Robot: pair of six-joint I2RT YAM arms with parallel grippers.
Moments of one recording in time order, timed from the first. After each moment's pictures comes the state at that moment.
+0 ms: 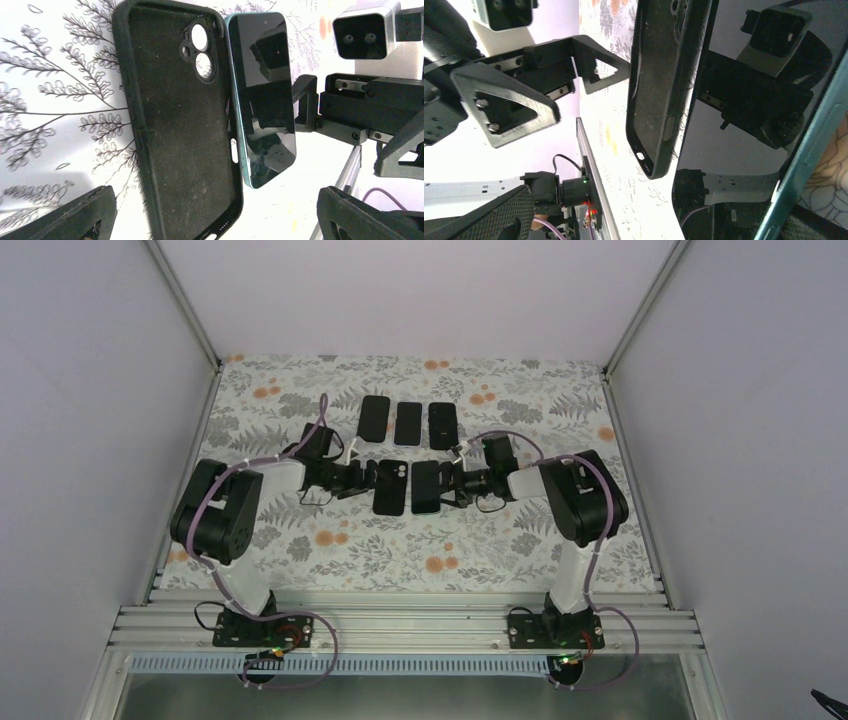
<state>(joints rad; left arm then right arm) -0.28 1.78 0.87 -0.10 0.79 -0.44 0.34 1.94 0.84 0.29 -1.09 0.68</state>
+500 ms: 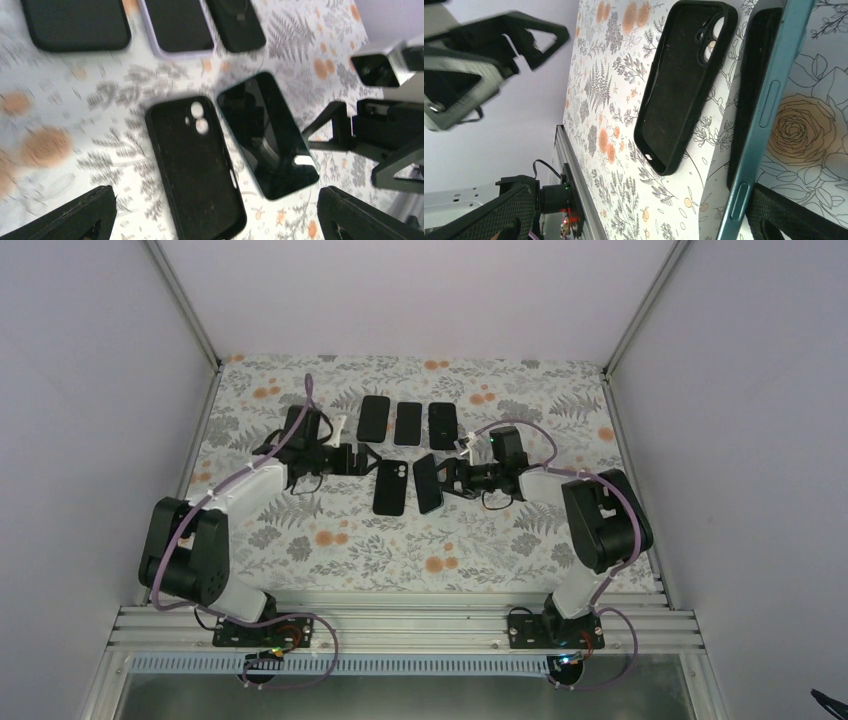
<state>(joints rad) -0.28 1.51 0.90 -0.25 0.56 -0.31 0.34 1.75 0.82 0.11 -0.98 0.55</state>
